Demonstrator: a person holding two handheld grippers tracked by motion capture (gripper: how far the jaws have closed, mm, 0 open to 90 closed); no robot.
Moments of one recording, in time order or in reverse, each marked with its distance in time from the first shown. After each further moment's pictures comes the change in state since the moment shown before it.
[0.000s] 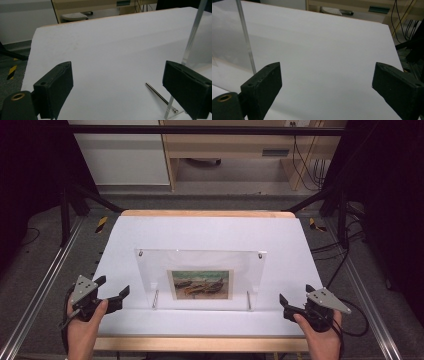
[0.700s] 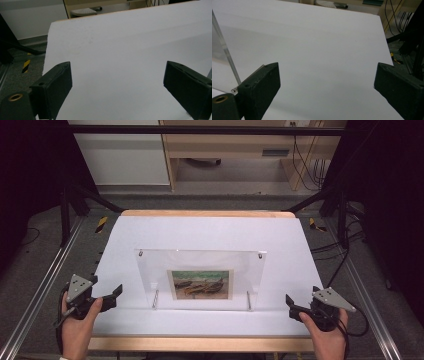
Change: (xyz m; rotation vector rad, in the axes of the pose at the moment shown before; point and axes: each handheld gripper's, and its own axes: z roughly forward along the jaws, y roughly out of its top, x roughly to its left) left arm 0.017 -0.005 0.001 0.043 0.063 0.008; right arm -0.017 -0.008 0.003 0.048 -0.039 0.020
